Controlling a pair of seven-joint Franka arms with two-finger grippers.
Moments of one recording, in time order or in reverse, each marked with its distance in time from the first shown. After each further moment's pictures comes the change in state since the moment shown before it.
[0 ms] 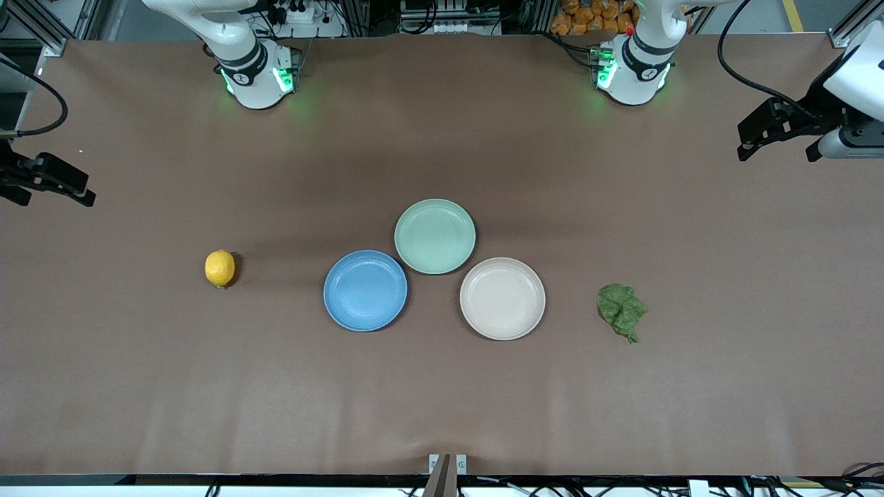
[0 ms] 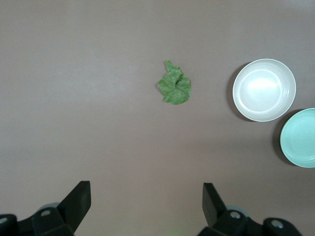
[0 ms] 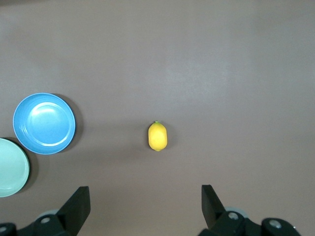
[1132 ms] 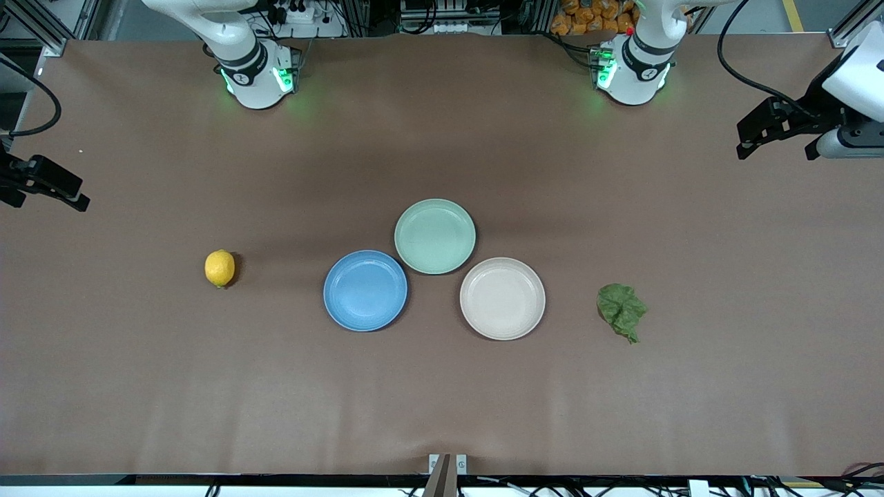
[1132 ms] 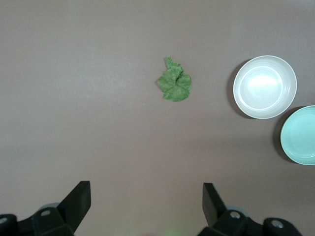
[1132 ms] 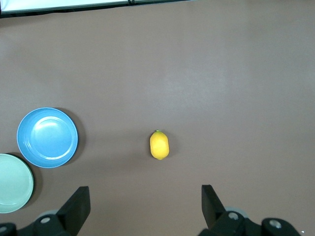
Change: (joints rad) left arm 0.000 0.000 0.000 0.000 -0.002 -0.014 -0.001; right arm 0.002 -0.007 0.000 -0.008 0.000 0.044 0.035
